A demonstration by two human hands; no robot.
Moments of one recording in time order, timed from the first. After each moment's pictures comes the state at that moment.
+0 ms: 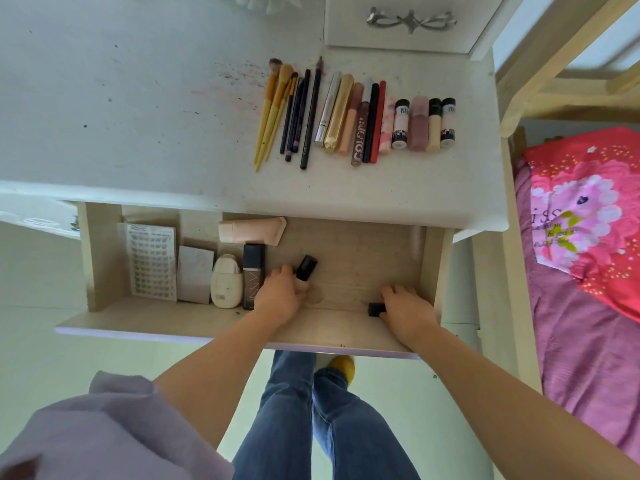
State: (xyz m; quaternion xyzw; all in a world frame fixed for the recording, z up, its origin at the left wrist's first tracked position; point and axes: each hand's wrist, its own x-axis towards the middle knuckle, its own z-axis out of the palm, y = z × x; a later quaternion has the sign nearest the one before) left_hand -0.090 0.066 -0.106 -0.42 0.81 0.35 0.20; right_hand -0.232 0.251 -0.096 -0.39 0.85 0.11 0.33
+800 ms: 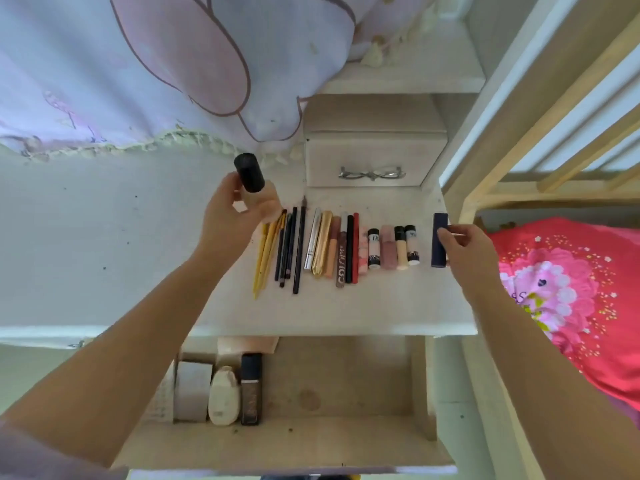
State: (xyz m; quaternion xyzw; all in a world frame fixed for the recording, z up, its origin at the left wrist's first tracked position) left_hand -0.220 -0.090 0.108 -0.34 0.74 0.53 -0.24; right_hand -0.404 0.169 0.068 -0.06 0.88 -0.46 0.12
